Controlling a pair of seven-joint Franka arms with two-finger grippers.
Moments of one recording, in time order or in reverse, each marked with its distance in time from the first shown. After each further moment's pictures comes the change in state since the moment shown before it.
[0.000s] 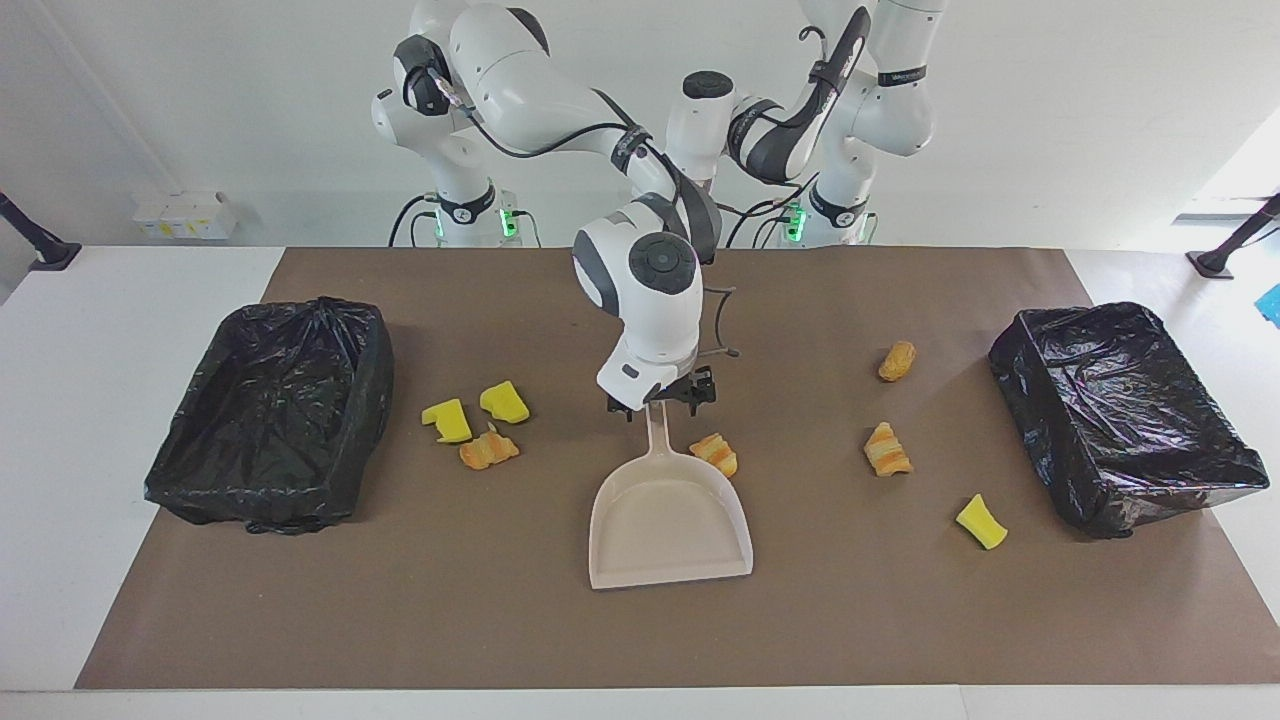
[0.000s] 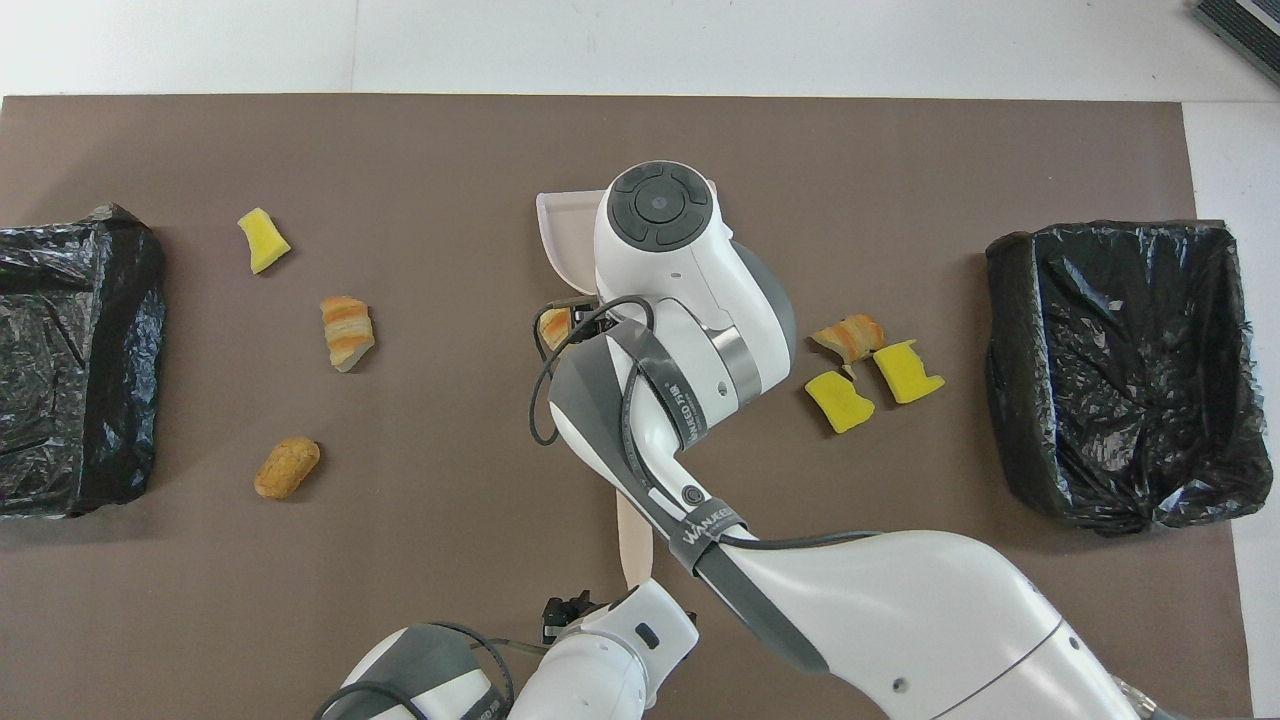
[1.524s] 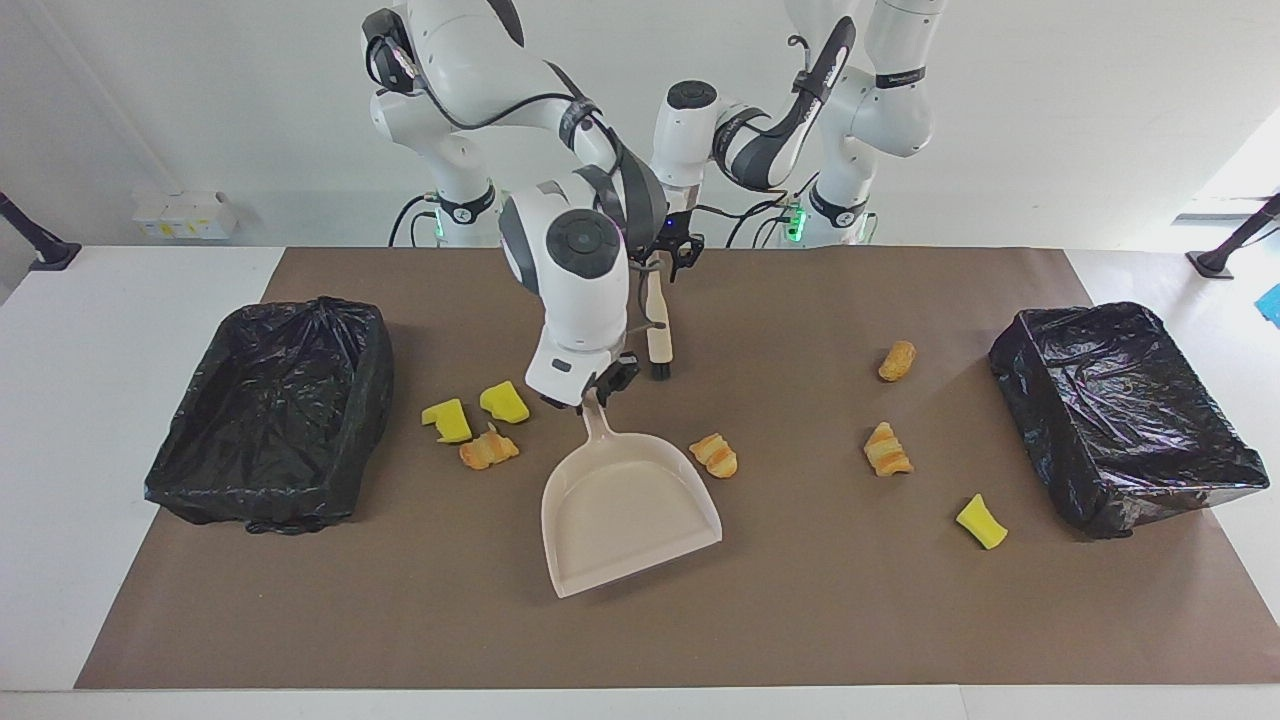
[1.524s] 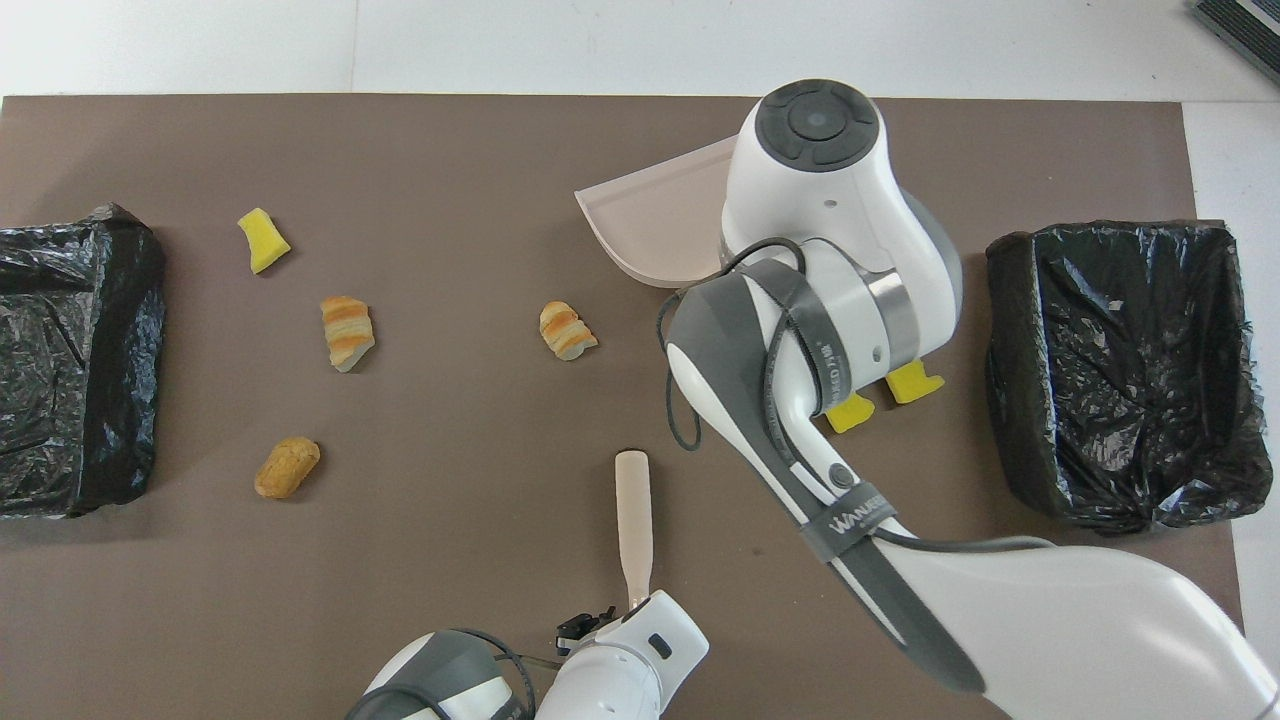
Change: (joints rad) left arm -0.033 0.024 -0.001 0.000 0.000 -0.028 -0.055; right arm -0.149 -0.174 -0.003 -0.031 -0.044 -0.230 -0.475
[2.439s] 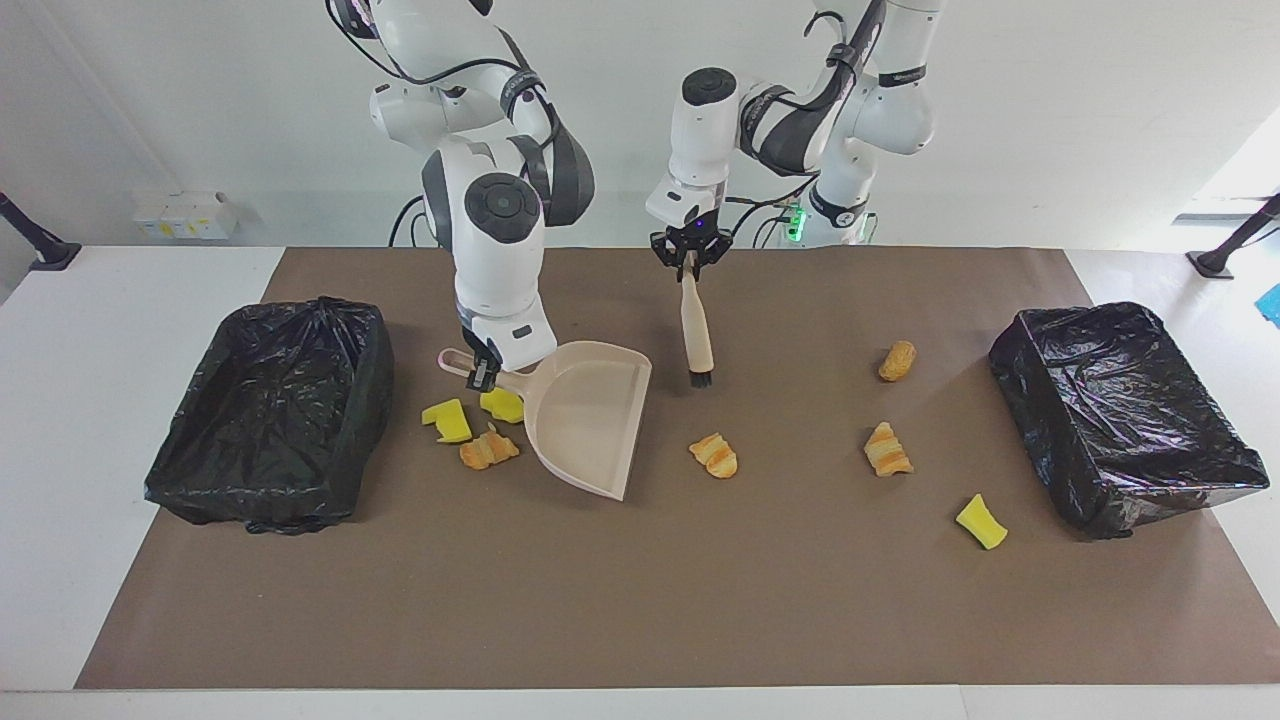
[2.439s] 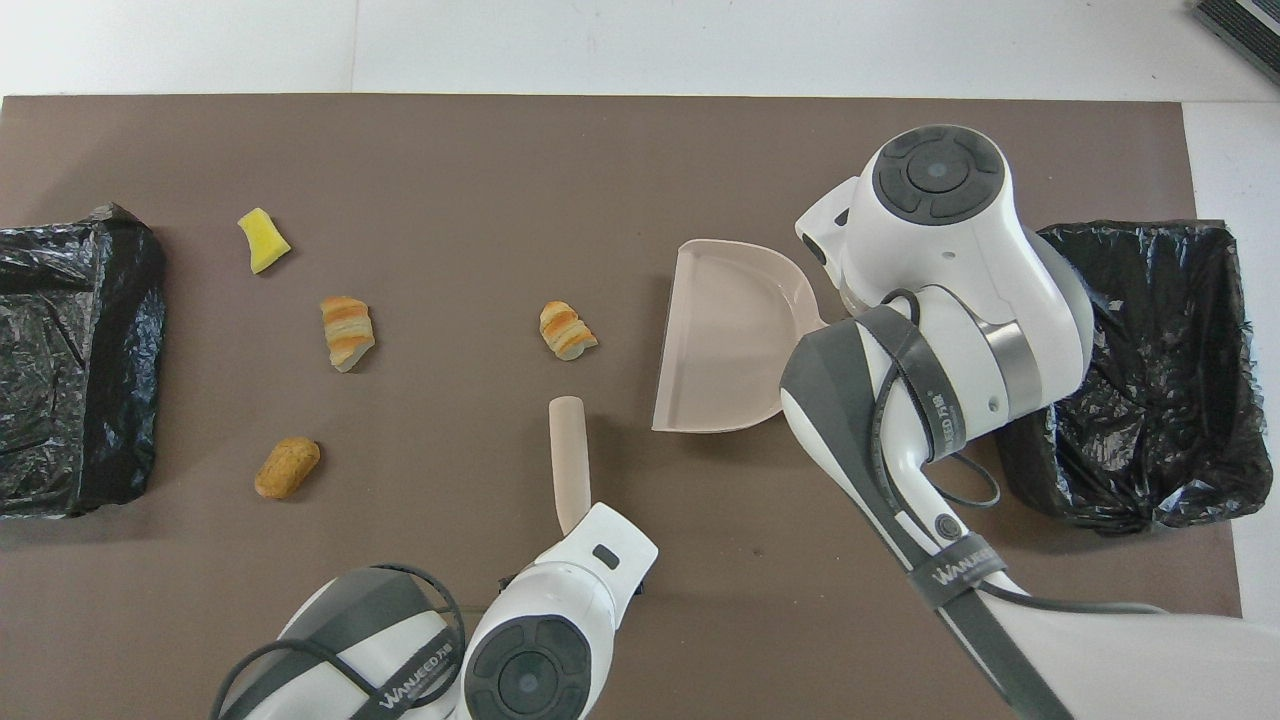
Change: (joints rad) left arm 0.157 -0.045 0.030 0.162 0.025 -0.311 0.002; right arm -0.080 -0.170 -0.002 -0.307 -0.182 0.106 -1.058
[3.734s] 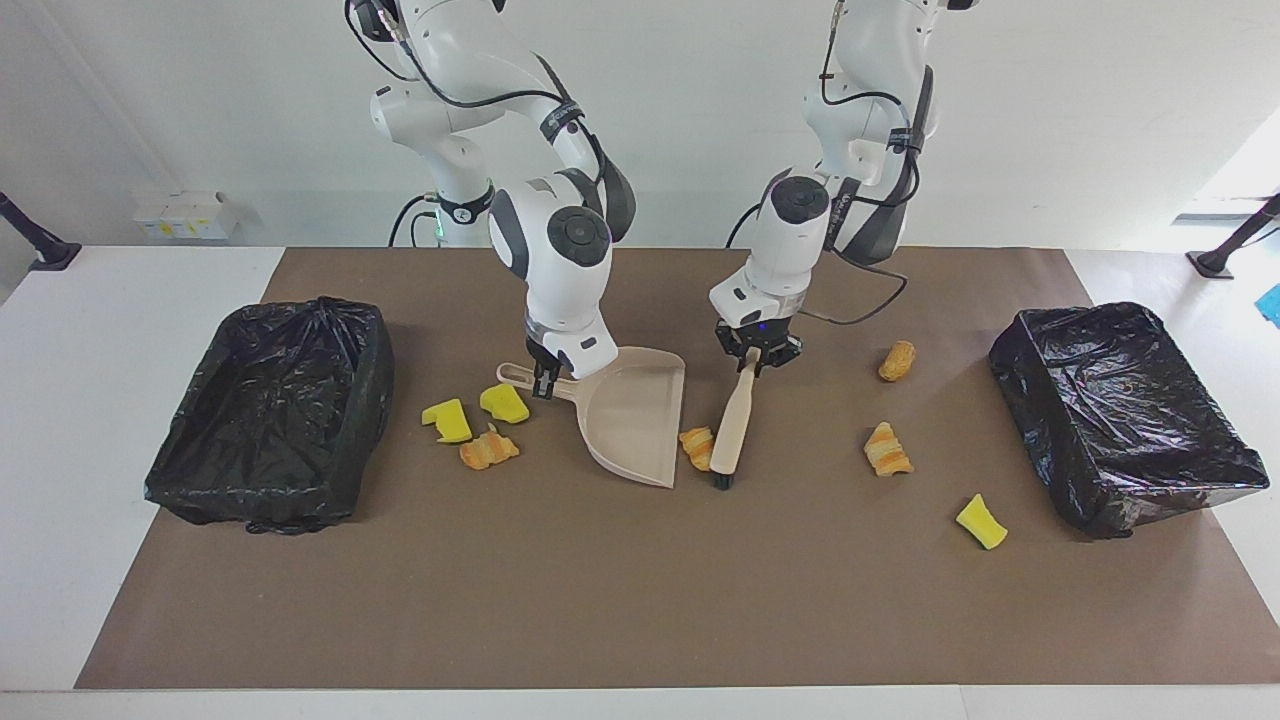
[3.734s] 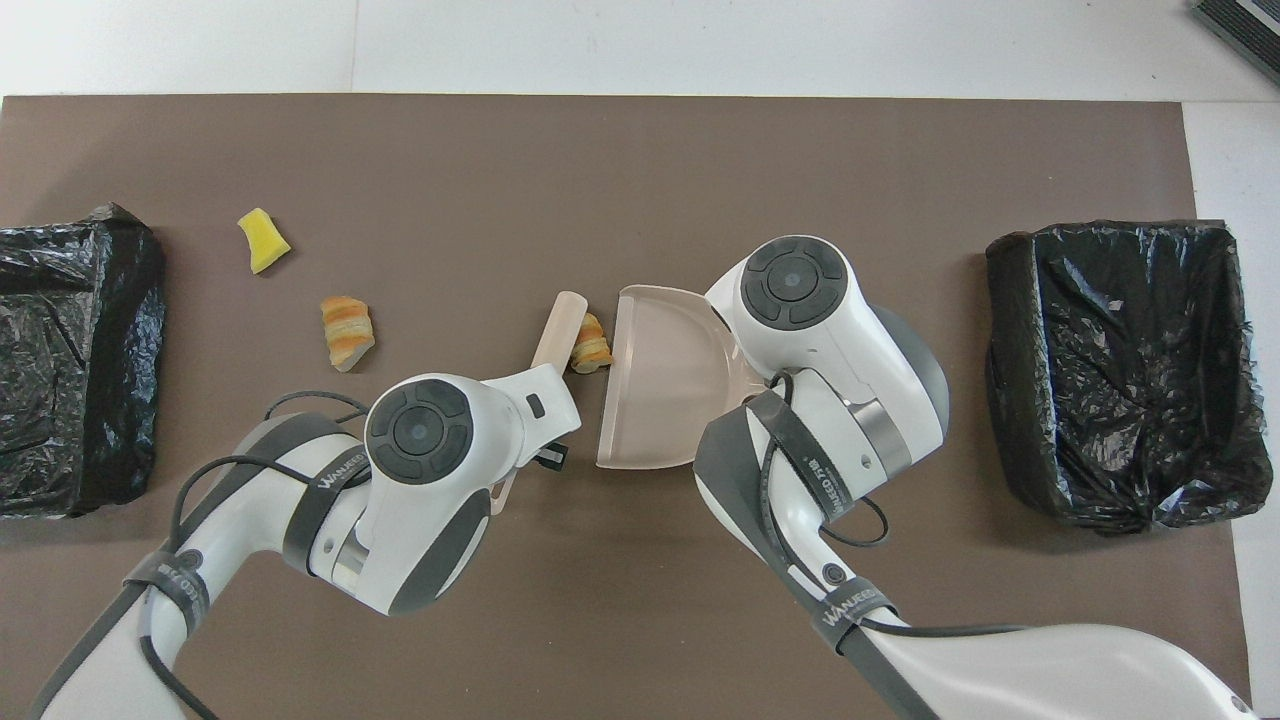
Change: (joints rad) left arm 0.273 0.260 -0.029 0.147 -0.016 0.125 0.704; right arm 0.110 0.015 0.008 -0.159 -0.001 0.154 0.163
